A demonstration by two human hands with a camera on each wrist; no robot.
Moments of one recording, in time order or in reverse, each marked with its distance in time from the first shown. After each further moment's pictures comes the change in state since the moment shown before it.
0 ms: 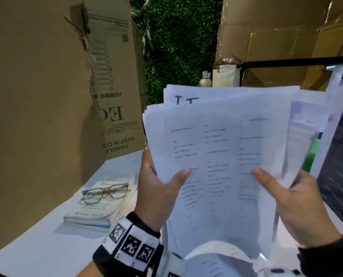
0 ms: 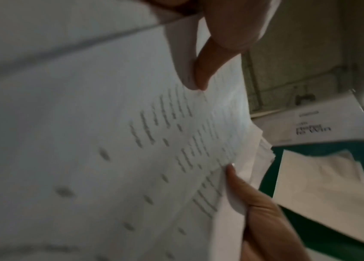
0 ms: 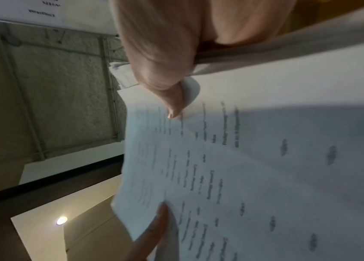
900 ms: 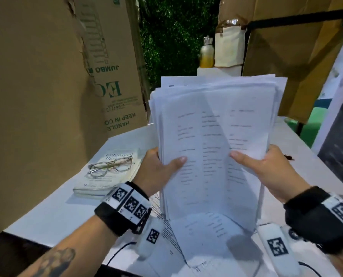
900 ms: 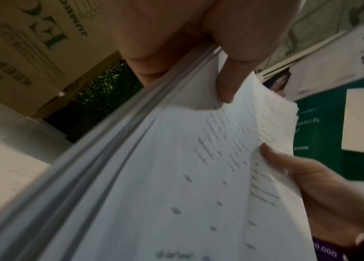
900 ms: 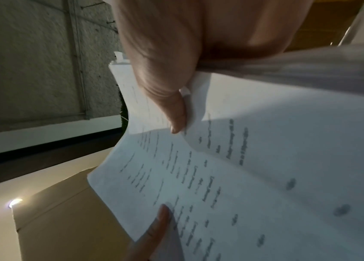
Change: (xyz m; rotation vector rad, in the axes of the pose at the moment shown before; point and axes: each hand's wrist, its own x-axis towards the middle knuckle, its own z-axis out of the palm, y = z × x) left_hand 0.005 -0.038 -0.033 0.321 -0.185 -0.215; right_hand 0.005 0.045 0.004 -0.132 -0.224 0.223
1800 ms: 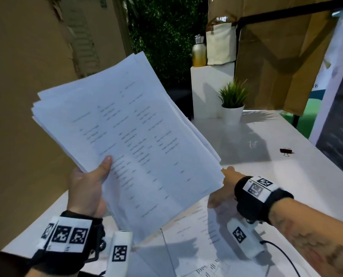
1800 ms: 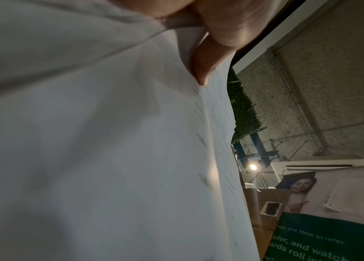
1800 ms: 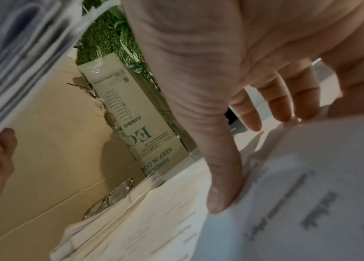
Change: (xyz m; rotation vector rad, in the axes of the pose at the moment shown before) left_hand -0.021 -0.010 -0.101 -0.385 0.384 0.038; right_hand 0.053 0.088 0.057 -1.164 -0.506 0.551
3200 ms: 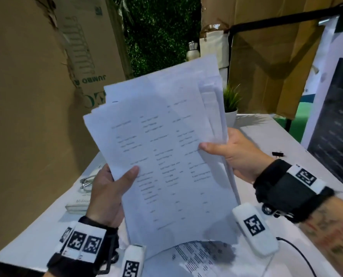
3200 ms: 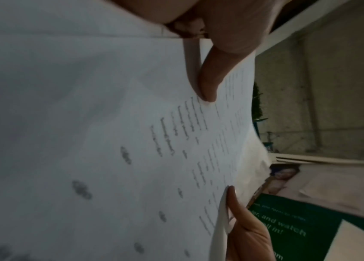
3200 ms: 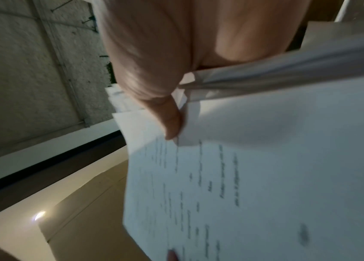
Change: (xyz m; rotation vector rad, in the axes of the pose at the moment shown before) left_hand -0.025 -0.009 0.042 -0.142 -0.253 -0.168; right_hand -0.098 -0.011 -0.075 1.342 0.187 -0.726
